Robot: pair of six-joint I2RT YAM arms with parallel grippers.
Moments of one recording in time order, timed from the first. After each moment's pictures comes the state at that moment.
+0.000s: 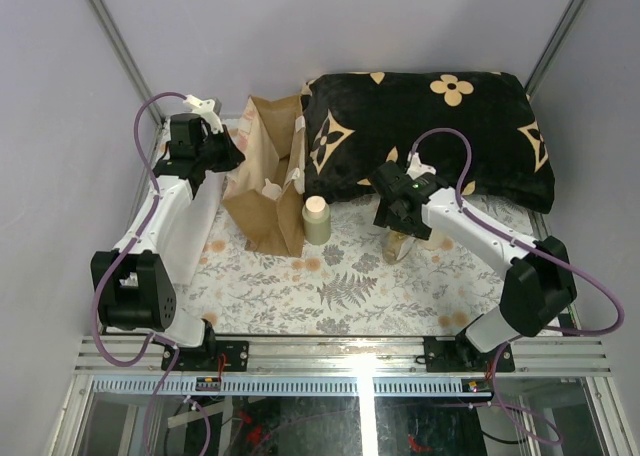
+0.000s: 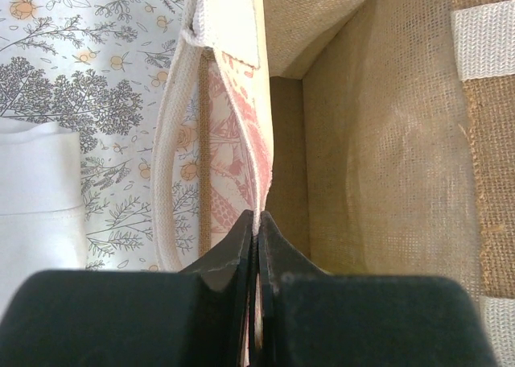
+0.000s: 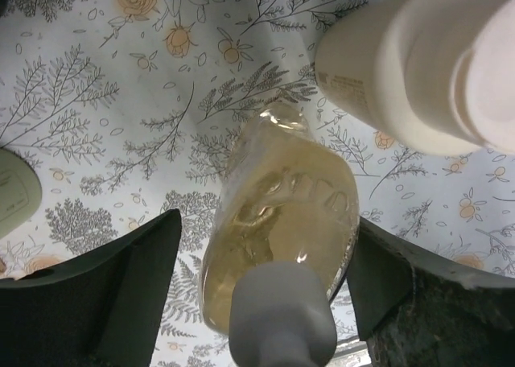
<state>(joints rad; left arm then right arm) -0.01 1.50 1.23 -0.27 0.33 -0.25 0.63 1.52 1.24 -0.99 0.43 0.93</state>
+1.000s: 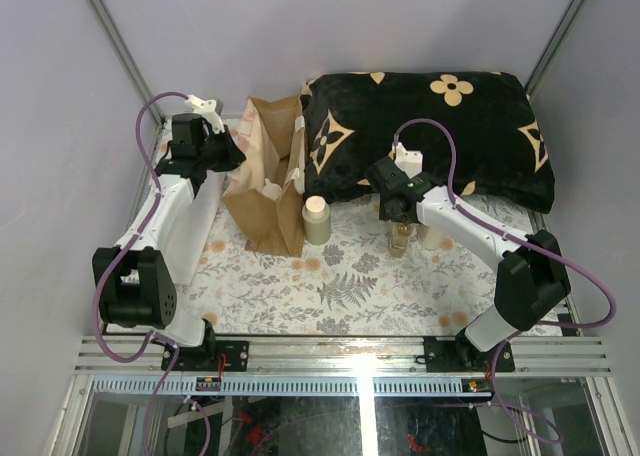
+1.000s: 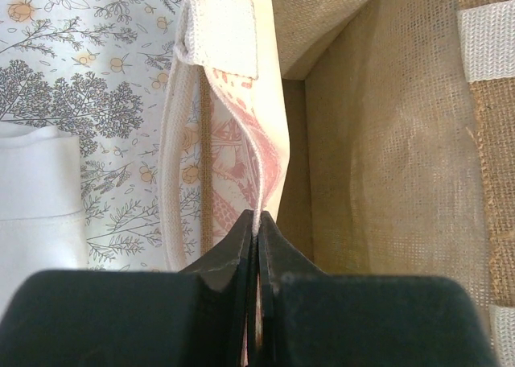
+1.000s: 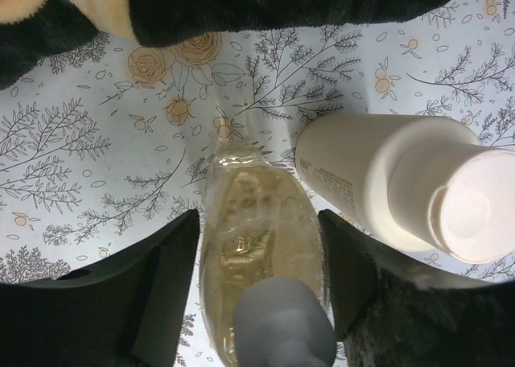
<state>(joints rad) -0.01 1.51 1.23 -0.26 0.33 -0.24 0.63 1.58 1.24 -0.83 0.57 0.65</state>
